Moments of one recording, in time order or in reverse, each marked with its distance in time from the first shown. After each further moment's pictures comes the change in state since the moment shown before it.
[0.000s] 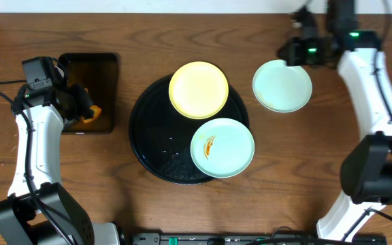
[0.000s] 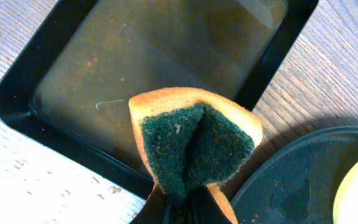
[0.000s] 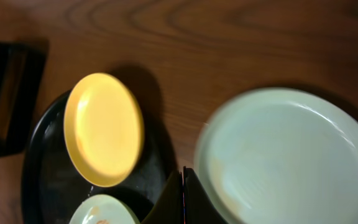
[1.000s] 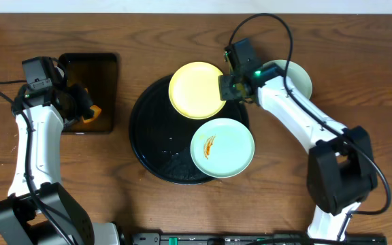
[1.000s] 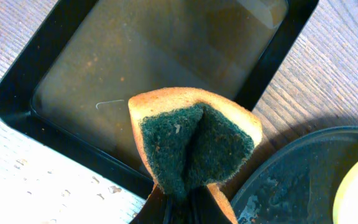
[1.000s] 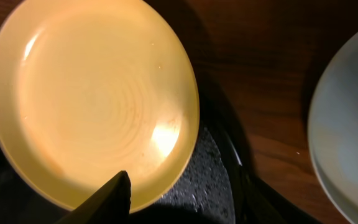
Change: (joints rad) left arm 0.000 0.000 0.000 0.000 0.000 0.000; right arm 0.500 0.019 -0.257 0.236 0.566 0.369
